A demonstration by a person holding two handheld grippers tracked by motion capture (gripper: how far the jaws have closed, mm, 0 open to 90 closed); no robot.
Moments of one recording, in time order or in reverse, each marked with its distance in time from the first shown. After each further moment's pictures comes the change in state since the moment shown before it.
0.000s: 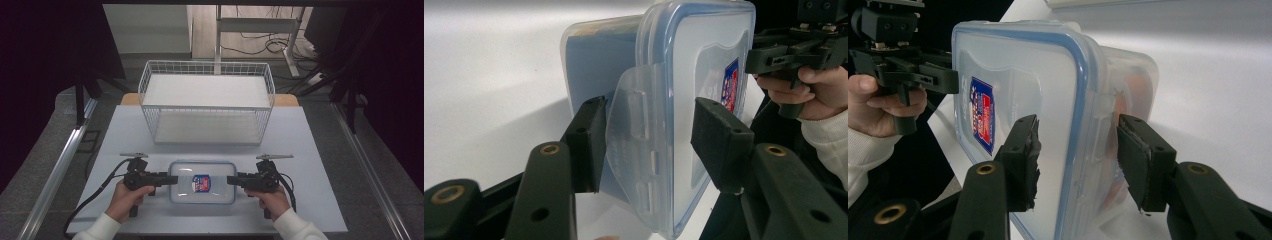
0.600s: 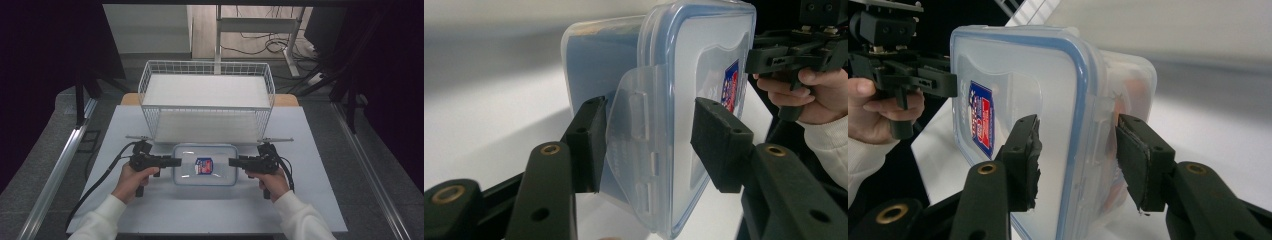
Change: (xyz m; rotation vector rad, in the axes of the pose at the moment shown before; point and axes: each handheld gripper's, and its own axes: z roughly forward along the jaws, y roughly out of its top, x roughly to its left) left arm 0.020 0.053 0.012 -0.031 0.011 0.042; right arm -0.023 0.045 0.008 -0.047 -0.018 -0.028
